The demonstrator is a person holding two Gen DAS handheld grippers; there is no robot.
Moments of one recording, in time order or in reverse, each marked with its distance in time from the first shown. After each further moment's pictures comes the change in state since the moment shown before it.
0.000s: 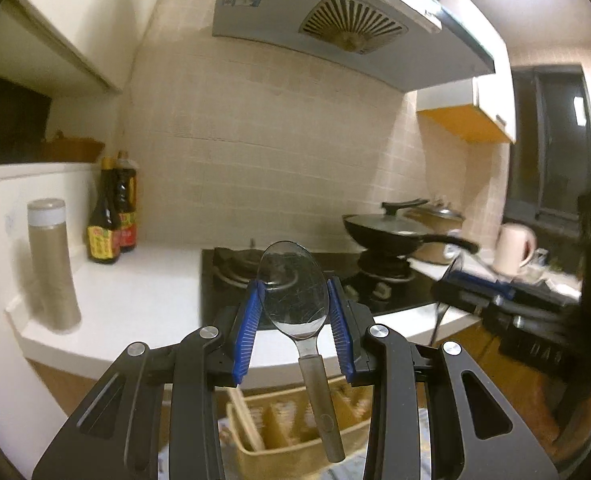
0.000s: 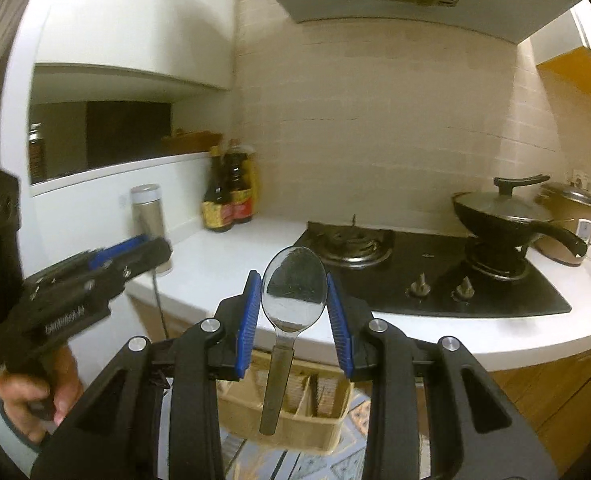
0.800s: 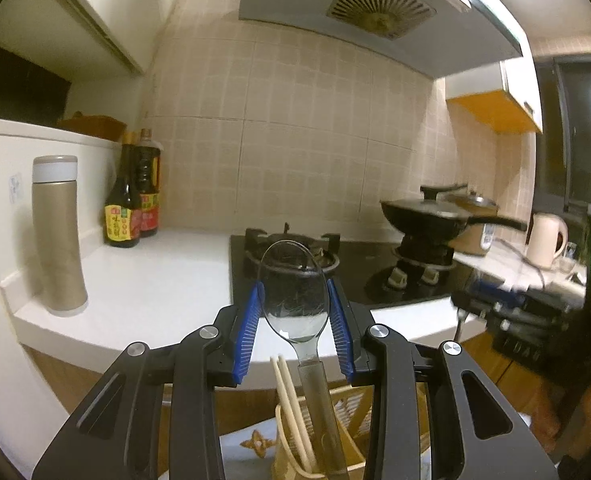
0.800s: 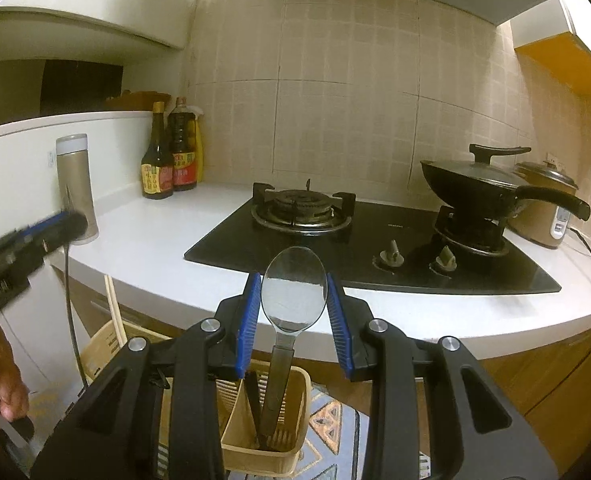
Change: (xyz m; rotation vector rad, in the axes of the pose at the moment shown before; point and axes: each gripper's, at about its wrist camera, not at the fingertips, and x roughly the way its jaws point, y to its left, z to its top) left arm 0.046 0.046 -0.040 -0.036 -0.015 0.067; right arm 0.087 -0.023 -0.055 -0.020 0.066 -0.154
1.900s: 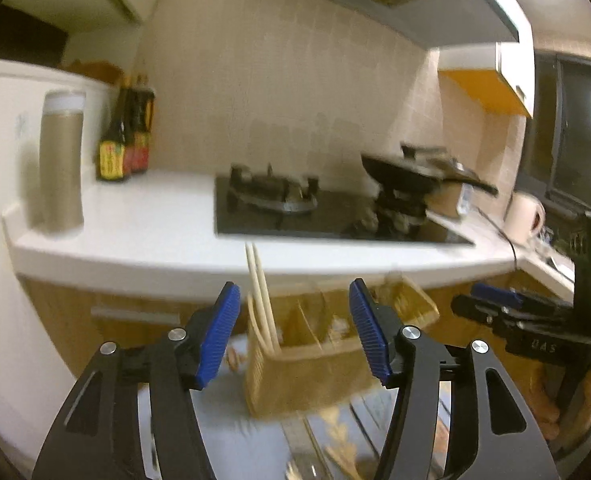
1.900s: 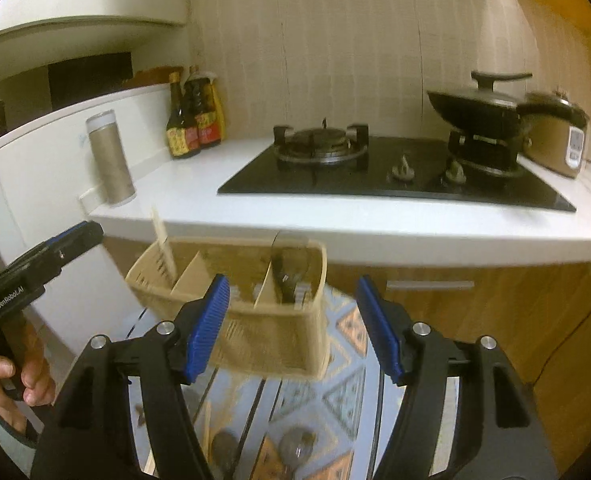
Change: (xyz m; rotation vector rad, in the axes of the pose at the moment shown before) left arm -0.045 -0.007 -0.046 -0.048 0.236 -0.074; right arm -0.052 -0.016 -0.054 0.115 0.192 0.139
